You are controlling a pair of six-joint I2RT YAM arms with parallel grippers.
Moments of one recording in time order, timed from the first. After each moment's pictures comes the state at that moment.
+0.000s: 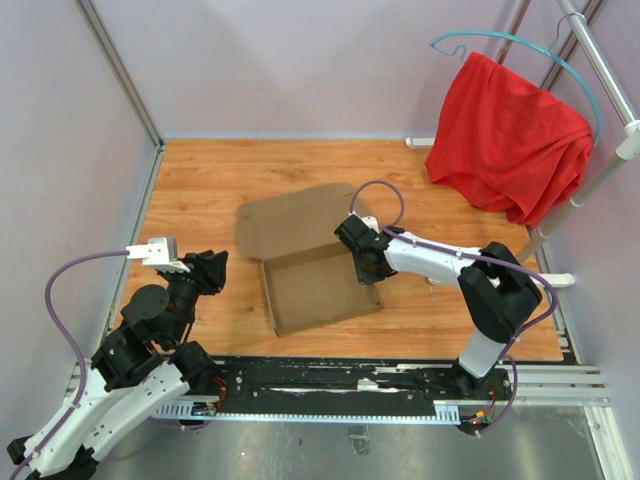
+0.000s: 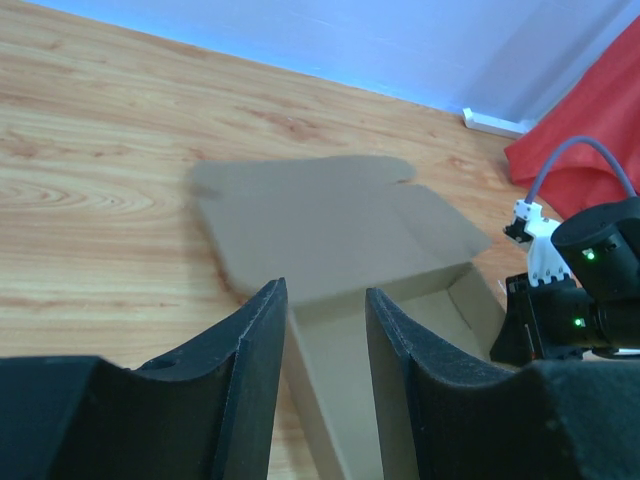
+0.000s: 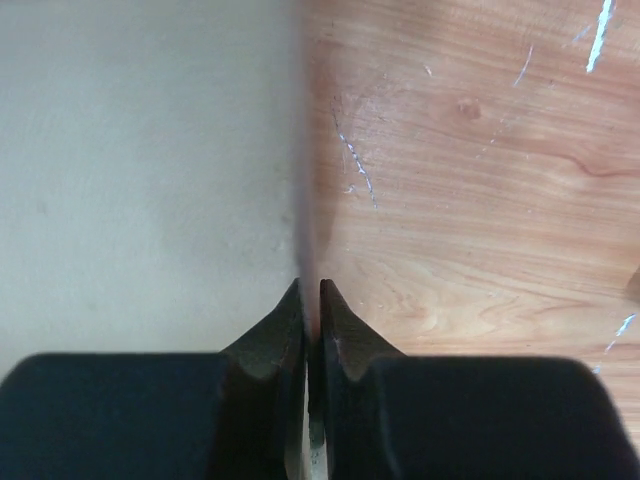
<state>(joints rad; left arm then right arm) -0.77 0.23 0.62 -0.46 -0.62 -0.41 0.78 1.70 1.07 -0.63 0.27 0.54</state>
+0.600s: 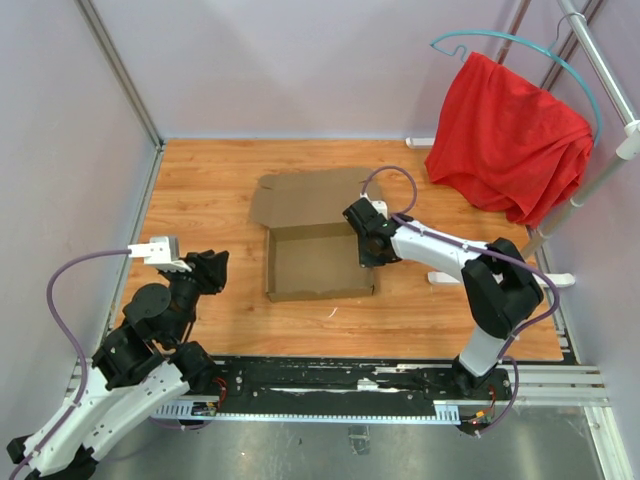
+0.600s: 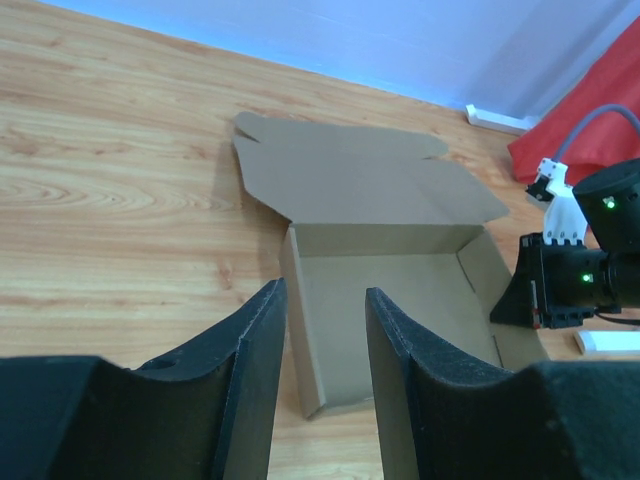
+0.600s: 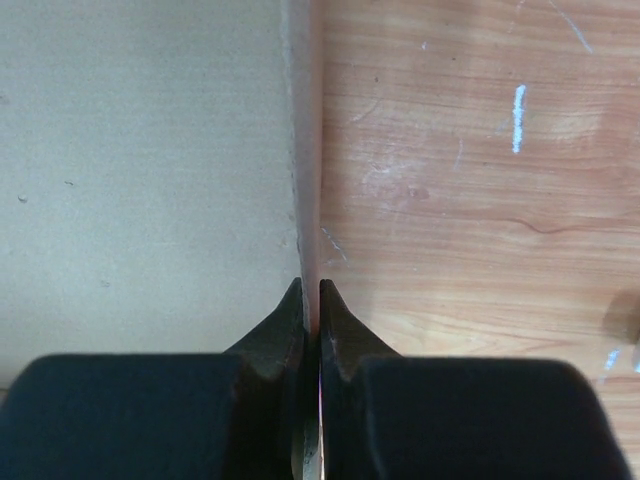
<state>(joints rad) -0.77 0.23 0.62 -0.46 -0.62 -0.41 0.70 1.71 1.14 -0.60 0.28 0.55</state>
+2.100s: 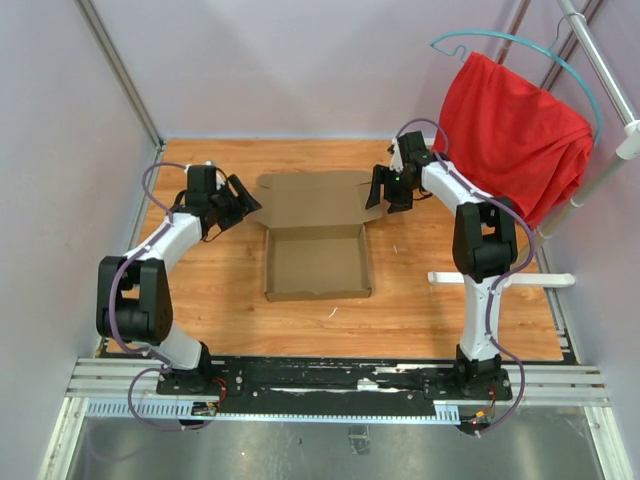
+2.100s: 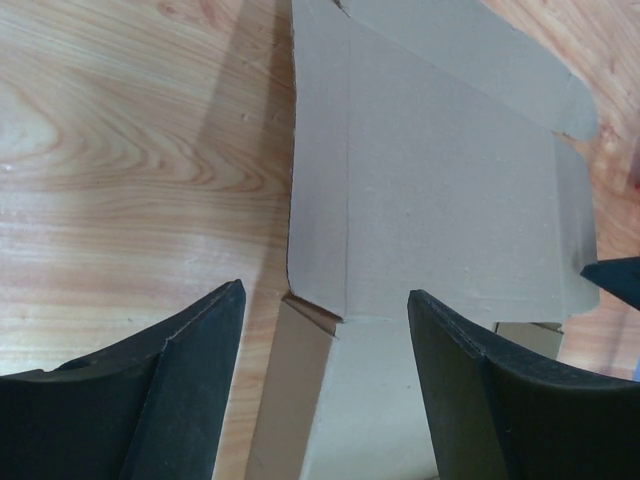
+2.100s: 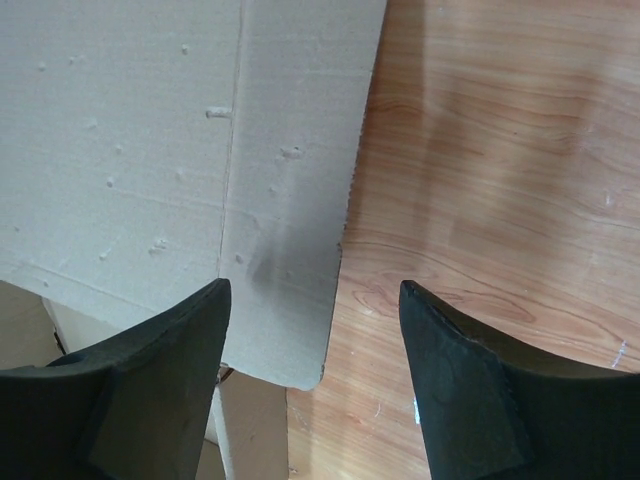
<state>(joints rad) -0.06 1.53 0.99 -0.18 0.18 -0.66 0.24 2.14 1.73 -0.68 -0.32 0.31</state>
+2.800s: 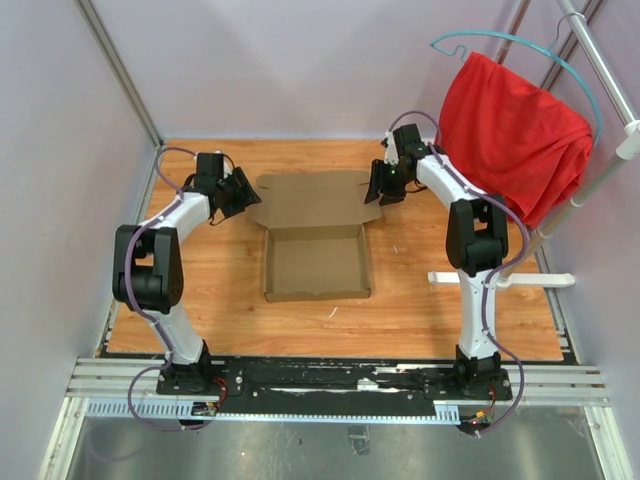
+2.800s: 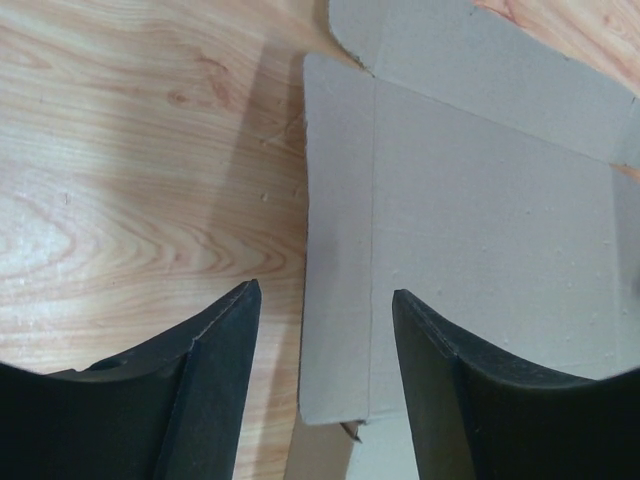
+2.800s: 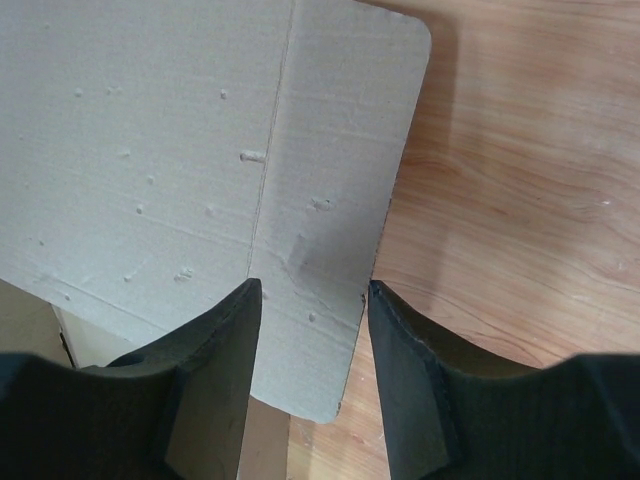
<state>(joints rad) -0.06 1.75 1.18 -0.21 0.15 -0.57 0.25 2.22 1.89 -0.74 -0.36 0.27</state>
